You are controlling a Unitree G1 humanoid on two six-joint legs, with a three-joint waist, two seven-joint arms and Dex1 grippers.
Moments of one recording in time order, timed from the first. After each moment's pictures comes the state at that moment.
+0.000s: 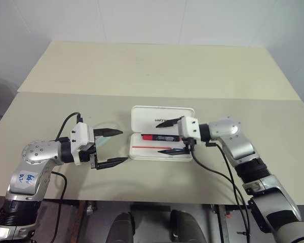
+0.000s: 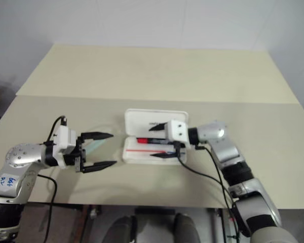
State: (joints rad) left arm -0.22 0.73 0.12 -0.19 -0.46 0.20 -1.11; right arm -0.68 -0.51 0.23 0.17 0.25 -0.05 1.29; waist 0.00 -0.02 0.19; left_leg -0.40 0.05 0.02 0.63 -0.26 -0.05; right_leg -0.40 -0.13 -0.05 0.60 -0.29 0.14
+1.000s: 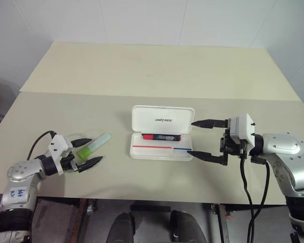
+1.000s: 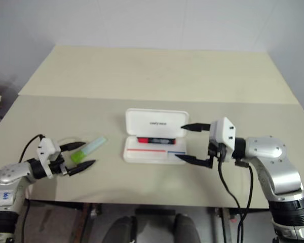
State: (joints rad) left arm -0.16 0.68 0.23 0.29 -0.35 -0.03 -1.04; right arm -0.30 -0.73 -0.08 -0.30 0.48 0.24 1.14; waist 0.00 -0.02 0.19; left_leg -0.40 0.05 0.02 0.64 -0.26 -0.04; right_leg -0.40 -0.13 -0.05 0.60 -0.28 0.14
